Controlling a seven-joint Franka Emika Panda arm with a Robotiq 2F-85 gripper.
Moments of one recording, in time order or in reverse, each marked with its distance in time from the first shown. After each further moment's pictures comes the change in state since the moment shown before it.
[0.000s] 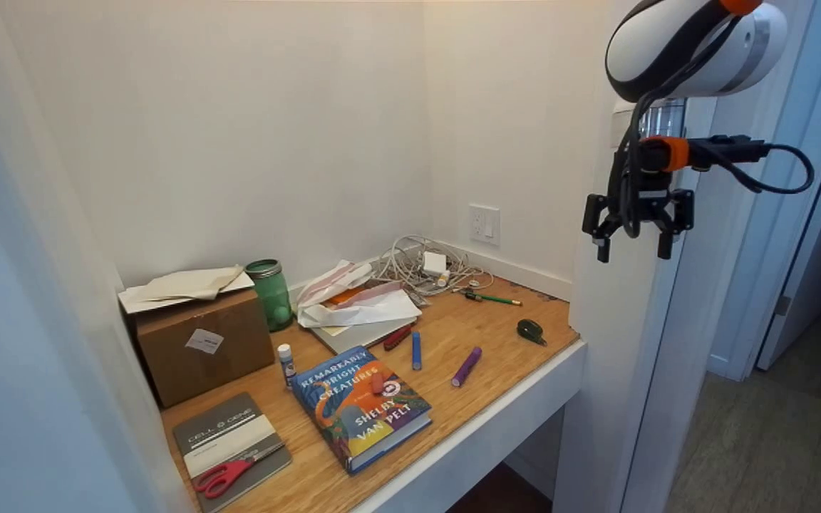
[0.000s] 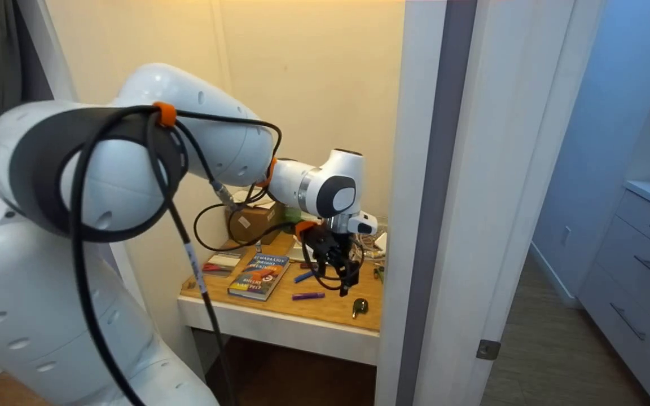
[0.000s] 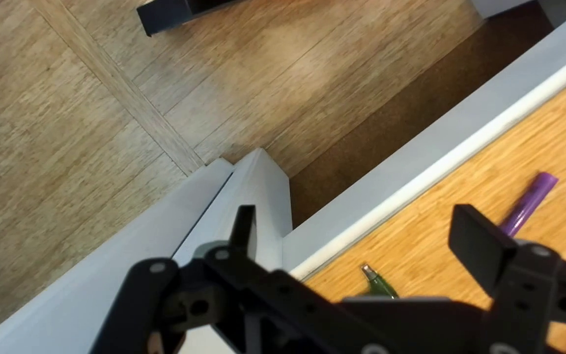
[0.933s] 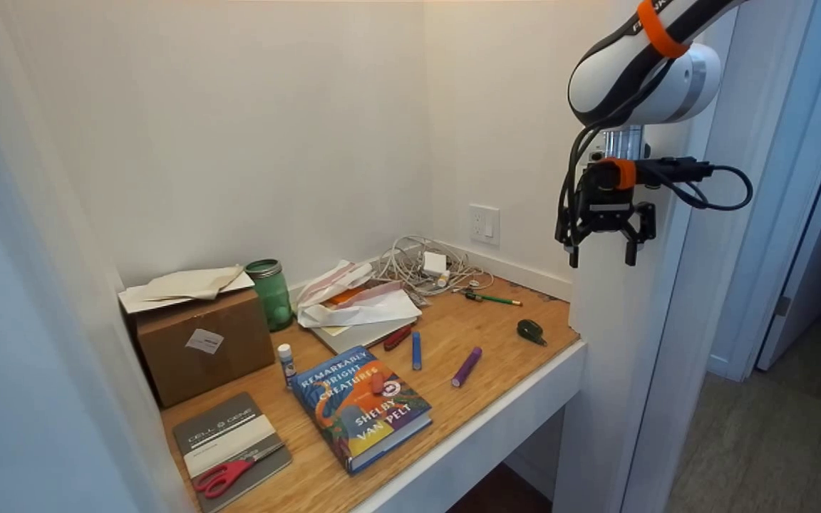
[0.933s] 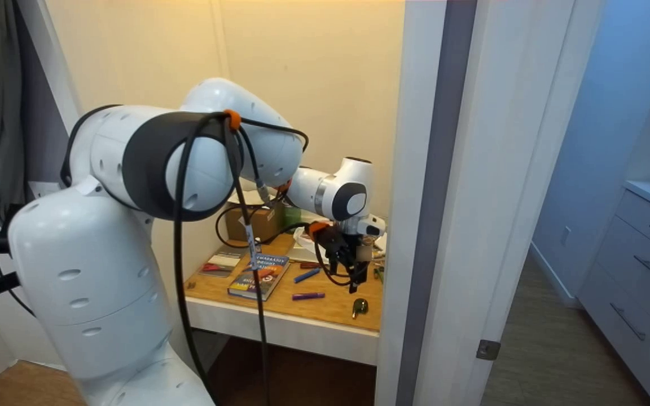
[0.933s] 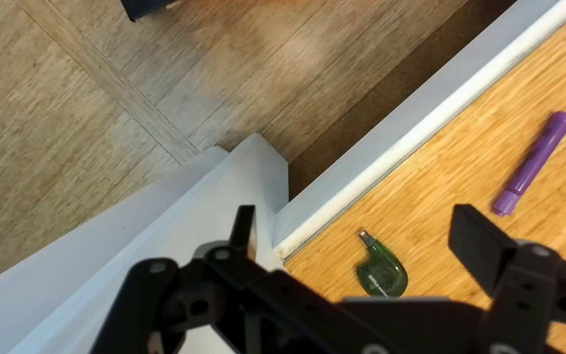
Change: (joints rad) arm 0.008 0.197 0.003 0.140 0.000 0.060 0.070
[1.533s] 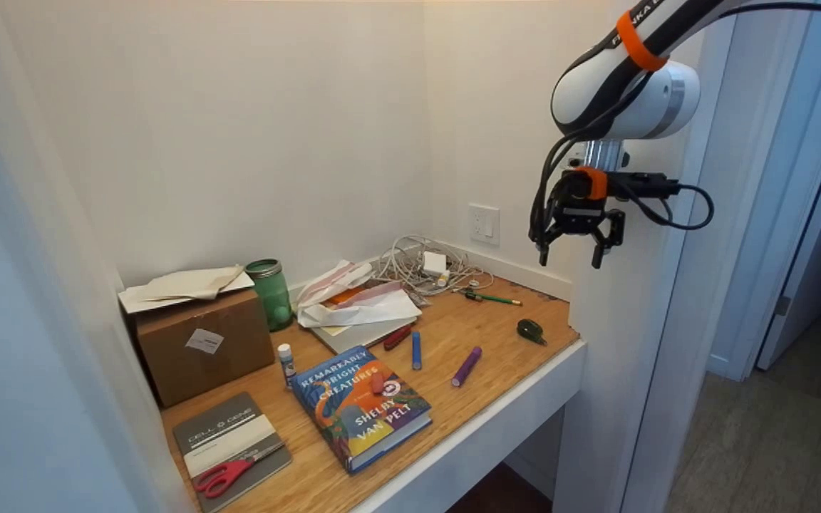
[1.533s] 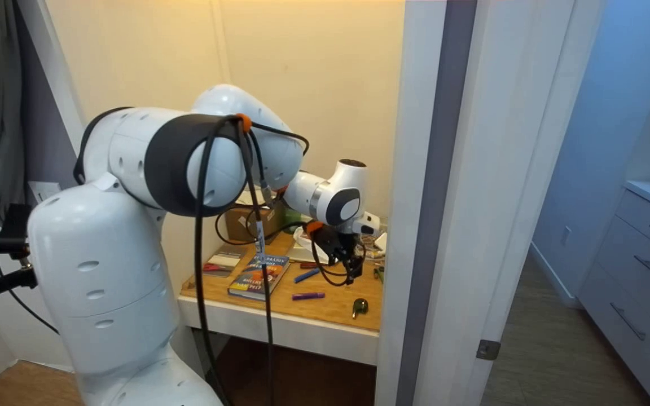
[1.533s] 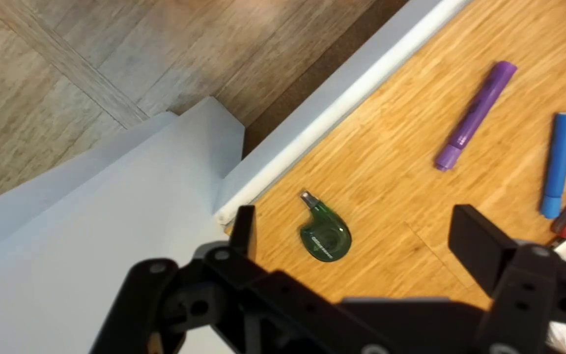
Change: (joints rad) arm 0.034 0.051 0.013 0.004 0.081 0.174 0.004
